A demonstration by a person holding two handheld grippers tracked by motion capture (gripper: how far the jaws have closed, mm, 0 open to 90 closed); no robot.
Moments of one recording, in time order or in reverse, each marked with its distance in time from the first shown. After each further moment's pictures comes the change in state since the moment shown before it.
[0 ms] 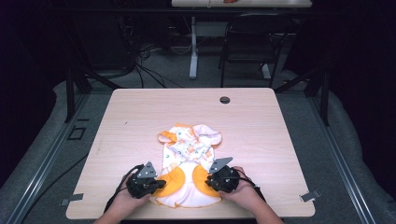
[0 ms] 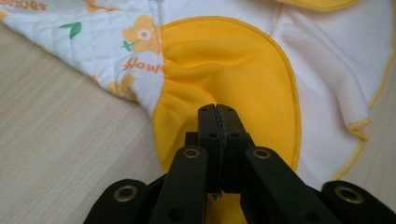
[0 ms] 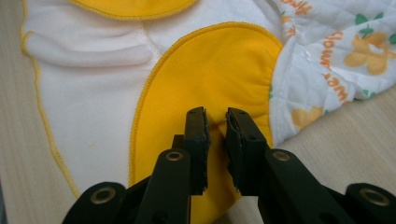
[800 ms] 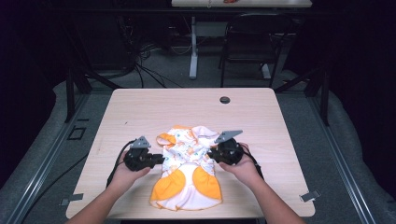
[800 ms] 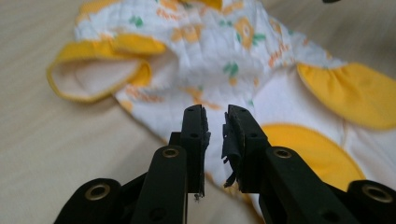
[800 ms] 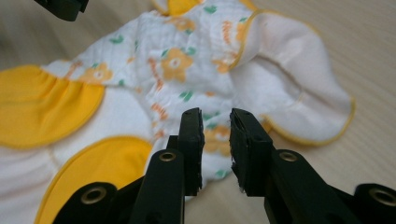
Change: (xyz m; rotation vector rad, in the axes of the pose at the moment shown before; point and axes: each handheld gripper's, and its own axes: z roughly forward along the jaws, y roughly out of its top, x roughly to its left) left arm 0.074 0.049 -0.007 -0.139 0.006 -0.168; right arm -0.065 0.040 -0.019 -0.147 -0.090 0.155
